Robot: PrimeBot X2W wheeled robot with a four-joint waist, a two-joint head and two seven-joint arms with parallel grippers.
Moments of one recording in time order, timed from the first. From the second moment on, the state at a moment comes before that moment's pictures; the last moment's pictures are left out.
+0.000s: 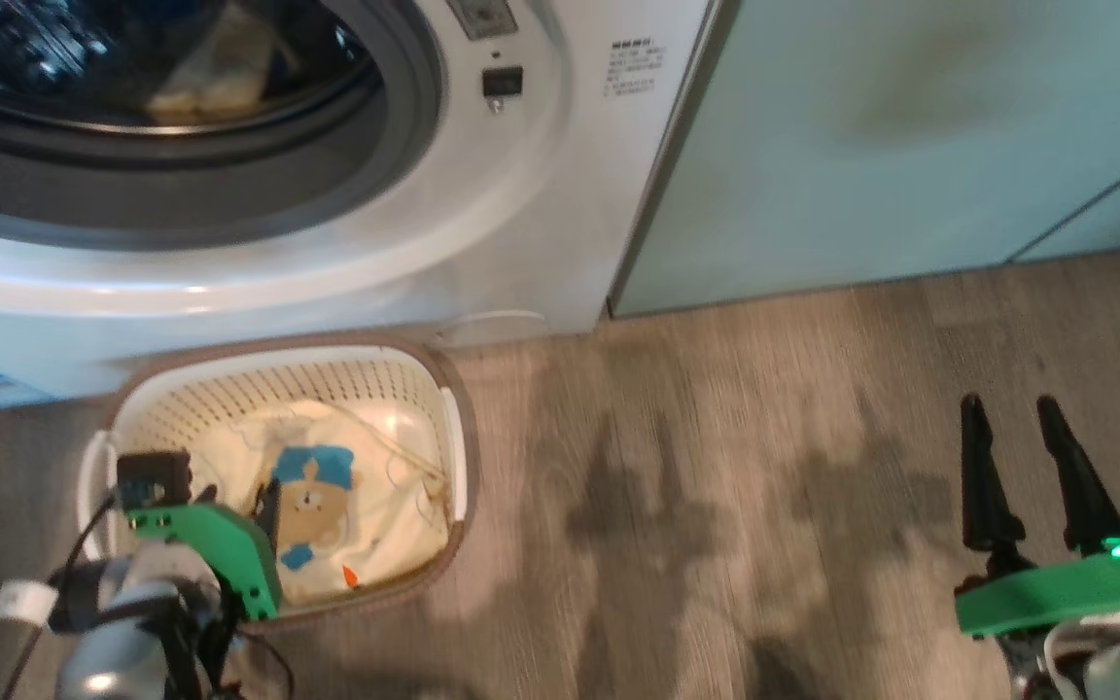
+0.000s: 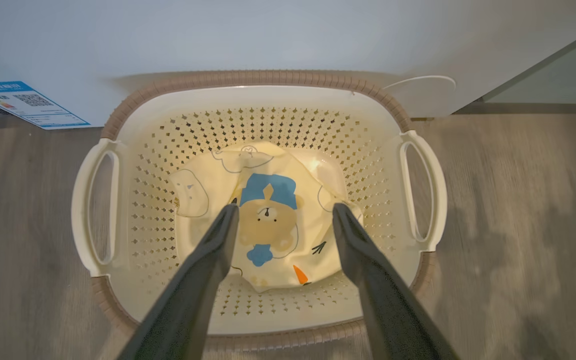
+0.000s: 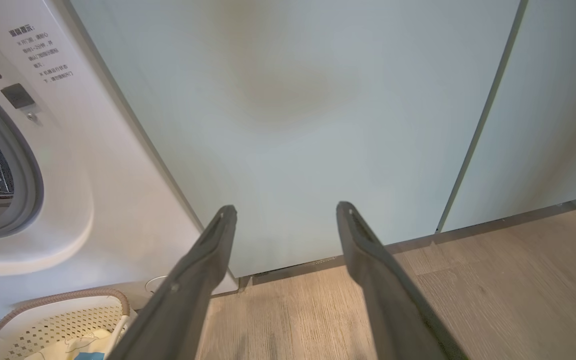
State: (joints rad) left arm -0.43 0.19 -0.04 1.02 -0.31 -0.13 -0.17; right arm -0.06 -0.06 0.07 0.14 0.31 0.13 -0.25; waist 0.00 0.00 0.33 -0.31
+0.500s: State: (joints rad) left arm -0.74 0.24 -0.10 1.26 -0.27 -0.13 -0.12; right arm -0.20 -0.06 0.09 0.11 0.30 0.13 -0.25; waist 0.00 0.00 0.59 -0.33
